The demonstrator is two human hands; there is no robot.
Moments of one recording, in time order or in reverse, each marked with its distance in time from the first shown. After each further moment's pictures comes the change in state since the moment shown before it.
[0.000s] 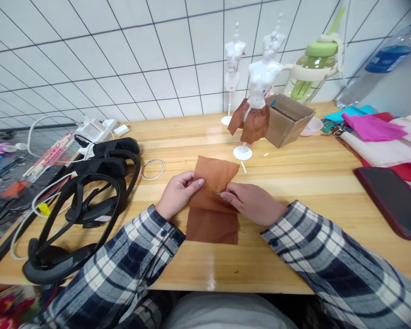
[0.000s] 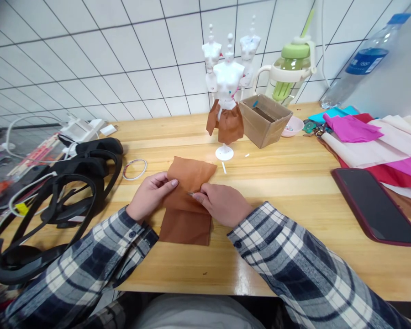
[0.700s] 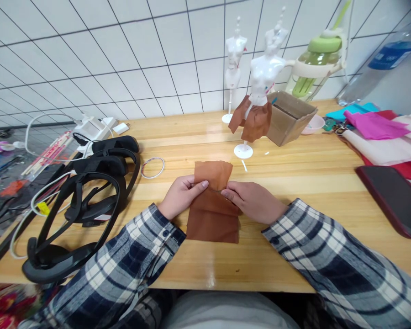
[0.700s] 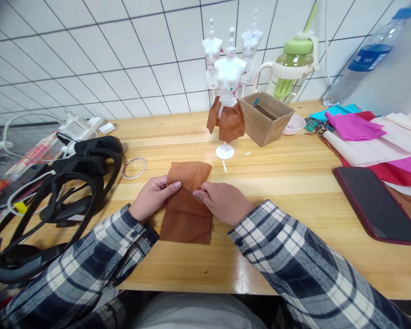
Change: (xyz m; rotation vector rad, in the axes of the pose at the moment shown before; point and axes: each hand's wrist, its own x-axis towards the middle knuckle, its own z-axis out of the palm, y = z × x) left_hand -0.003 -0.003 0.004 0.034 -0.083 -0.011; right_hand 0.000 0.000 0.002 -0.004 0.003 -0.008
